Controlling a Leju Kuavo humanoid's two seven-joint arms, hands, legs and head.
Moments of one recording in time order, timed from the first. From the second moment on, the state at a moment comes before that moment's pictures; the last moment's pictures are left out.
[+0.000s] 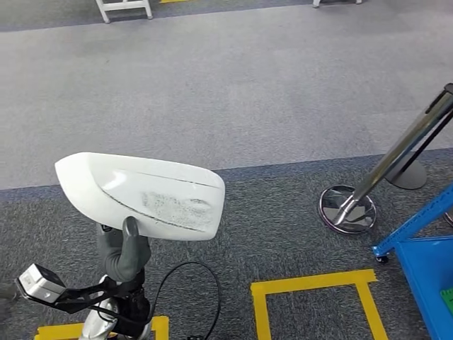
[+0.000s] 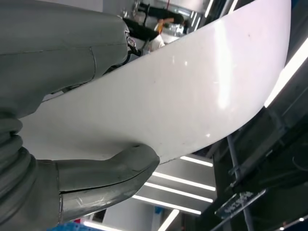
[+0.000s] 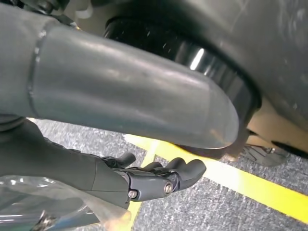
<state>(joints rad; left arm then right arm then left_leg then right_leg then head) 0.07 -0.14 -0.41 -1.75 0.27 -0.07 -0.69 0.02 0.16 -0.33 -0.17 0.70 0.08 -0.12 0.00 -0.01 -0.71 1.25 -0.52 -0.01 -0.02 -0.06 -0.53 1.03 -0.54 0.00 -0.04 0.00</state>
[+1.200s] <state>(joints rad) 0.12 -0.17 -0.37 -1.81 0.21 -0.03 -0.70 0.00 0.22 -0.27 -0.18 0.78 0.04 -0.05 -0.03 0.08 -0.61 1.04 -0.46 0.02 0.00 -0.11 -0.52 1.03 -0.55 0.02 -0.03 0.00</state>
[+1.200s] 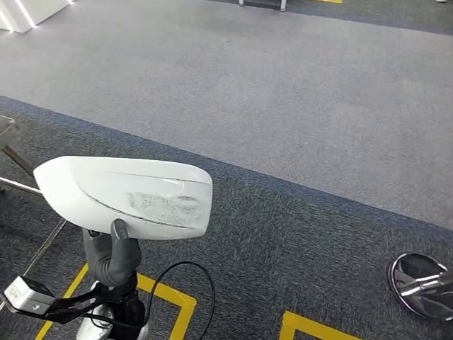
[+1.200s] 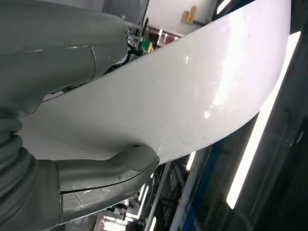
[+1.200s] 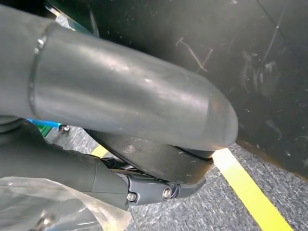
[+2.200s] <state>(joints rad) 0.12 -0.18 -0.35 -1.82 0.22 -0.03 -0.70 0.00 0.22 -0.26 -0.18 0.78 0.05 -0.05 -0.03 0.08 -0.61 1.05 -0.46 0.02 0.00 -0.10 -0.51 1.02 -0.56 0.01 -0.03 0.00</state>
